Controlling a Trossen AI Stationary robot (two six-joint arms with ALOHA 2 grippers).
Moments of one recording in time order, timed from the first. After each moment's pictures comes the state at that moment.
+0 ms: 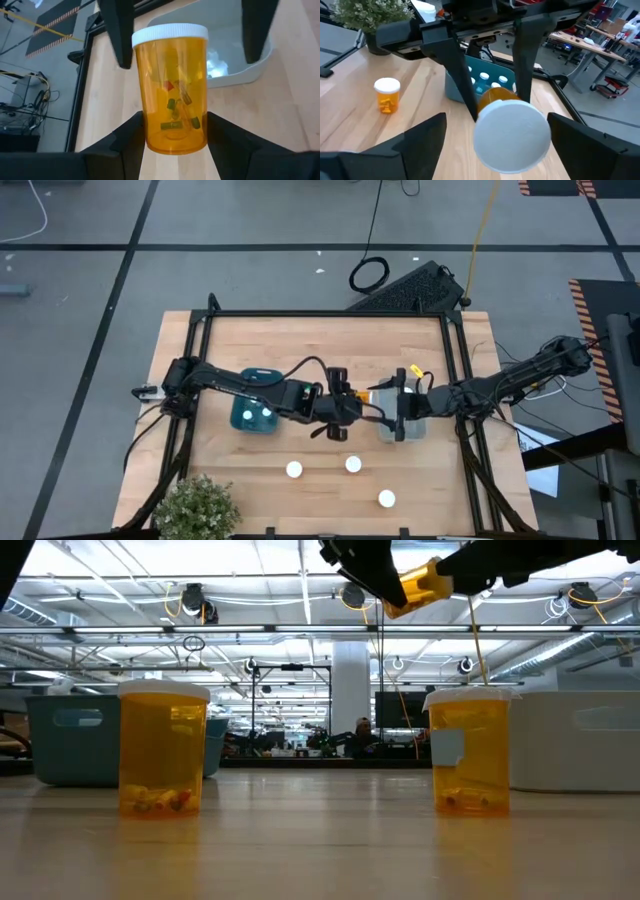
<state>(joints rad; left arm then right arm) -0.20 1.99 1.82 -0.66 -0.49 0.18 0.33 0.99 0.51 0.21 0.42 -0.18</state>
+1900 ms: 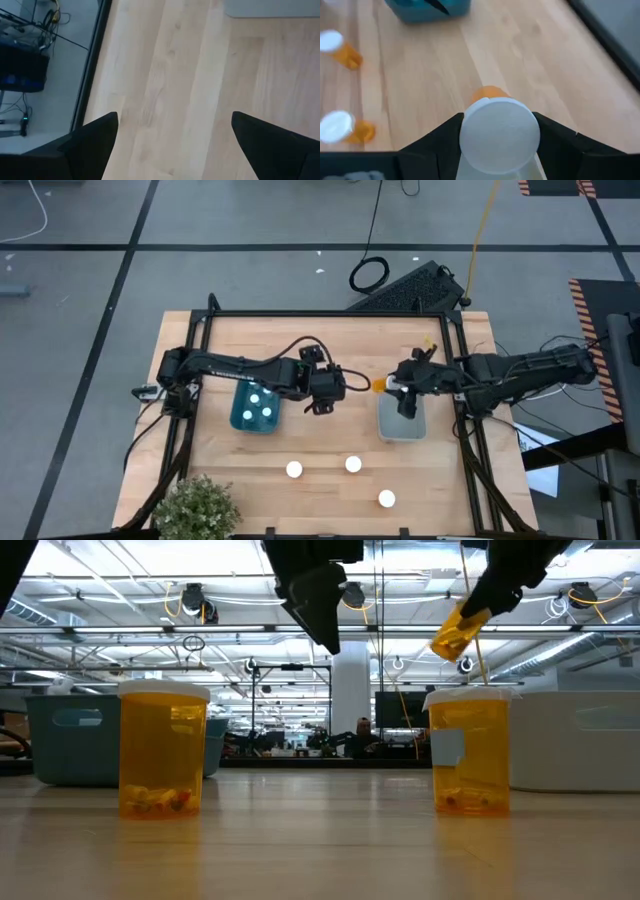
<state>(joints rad) -0.08 1.93 1.75 -0.94 -0.54 -0.07 0.11 0.98 0.87 -0.73 0.30 0.33</state>
